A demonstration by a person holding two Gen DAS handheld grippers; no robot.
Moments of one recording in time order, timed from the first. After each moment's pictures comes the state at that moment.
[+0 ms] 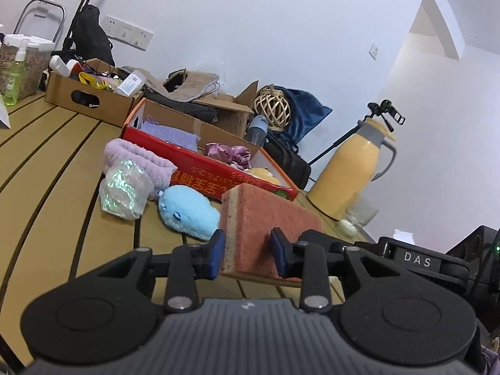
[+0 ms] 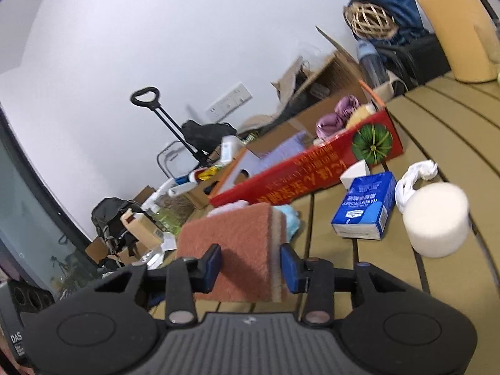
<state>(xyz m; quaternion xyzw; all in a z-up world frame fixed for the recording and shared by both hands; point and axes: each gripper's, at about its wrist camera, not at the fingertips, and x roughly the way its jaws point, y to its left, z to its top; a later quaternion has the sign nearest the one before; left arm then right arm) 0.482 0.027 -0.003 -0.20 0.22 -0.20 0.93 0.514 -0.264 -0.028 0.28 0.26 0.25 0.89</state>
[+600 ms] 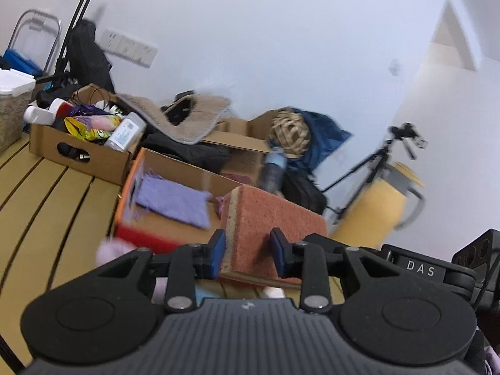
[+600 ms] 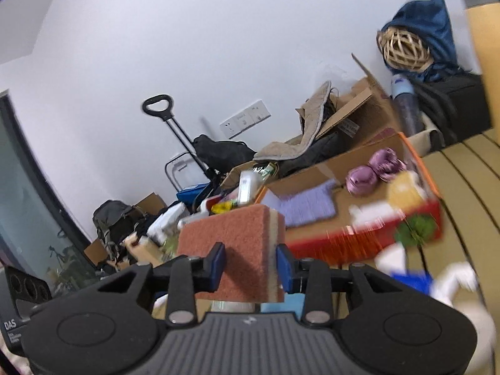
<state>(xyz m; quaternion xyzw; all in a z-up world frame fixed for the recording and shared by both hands) 0.634 0.045 0.068 -0.21 0.24 -0.17 0.93 0.618 -0.243 0.048 0.26 0.25 0.26 0.90</state>
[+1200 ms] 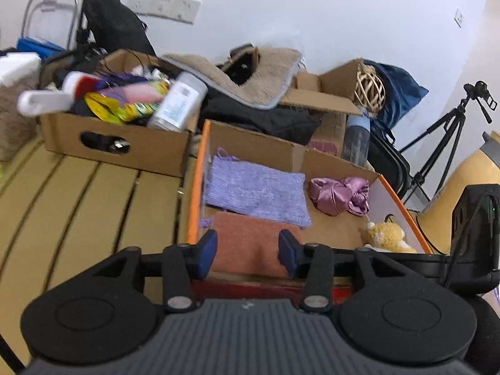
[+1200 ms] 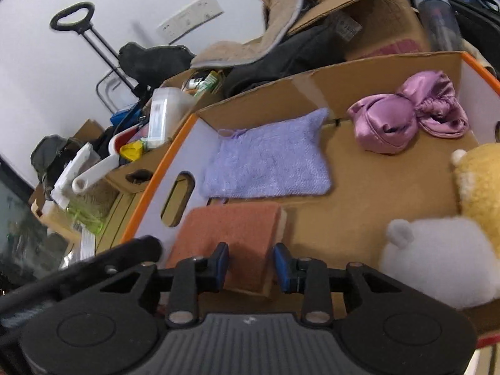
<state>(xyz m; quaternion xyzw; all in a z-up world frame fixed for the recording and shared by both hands) 0.742 0.075 0.016 -0.13 0.33 -0.09 0.93 0.807 -0.156 -0.034 0.18 0.43 0.23 0.86</state>
